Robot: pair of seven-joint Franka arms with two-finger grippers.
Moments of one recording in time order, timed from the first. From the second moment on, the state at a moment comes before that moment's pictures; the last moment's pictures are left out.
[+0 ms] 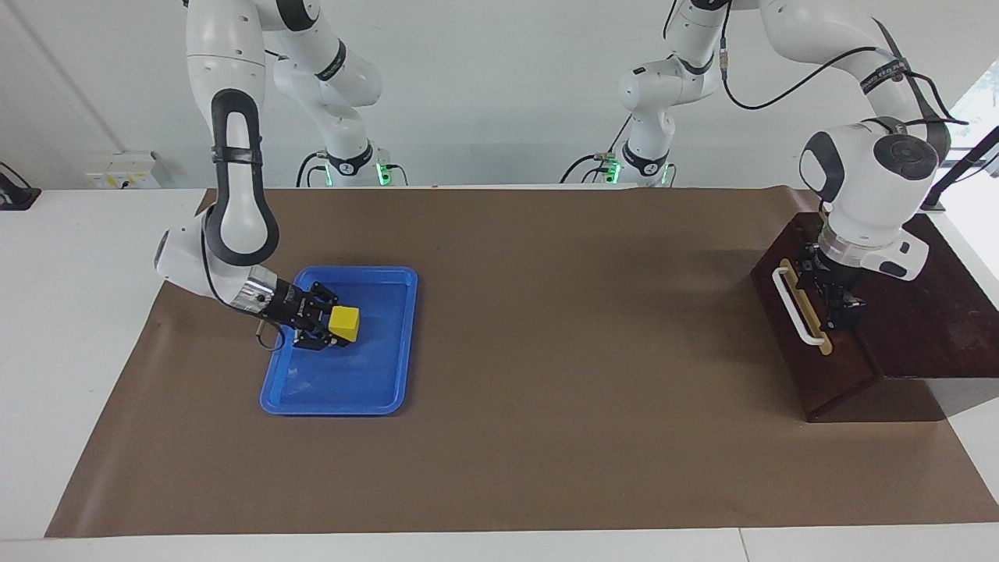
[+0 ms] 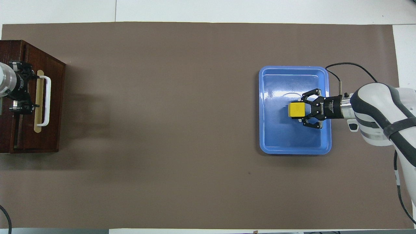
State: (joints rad) left arm 0.20 0.16 -0.13 -1.85 0.21 2.10 -1.57; right arm -0.16 0.32 0.04 -2.10 0.92 2.13 0.81
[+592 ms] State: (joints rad) left arm 0.22 0.16 -0.13 -1.86 0.21 2.11 -1.50; right arm -0.16 0.32 0.04 -2.14 0.92 2.15 0.78
